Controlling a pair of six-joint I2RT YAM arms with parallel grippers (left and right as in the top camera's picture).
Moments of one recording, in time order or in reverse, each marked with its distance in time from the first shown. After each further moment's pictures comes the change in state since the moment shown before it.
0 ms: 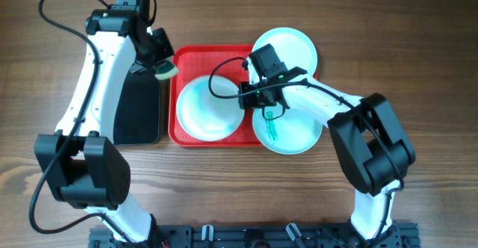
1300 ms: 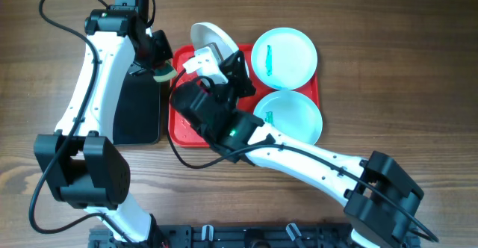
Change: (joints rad) left arm 0.006 0.000 0.000 -0.019 0.000 0.032; right arm 0.480 -0.229 0.071 0.298 1.606 -0.613
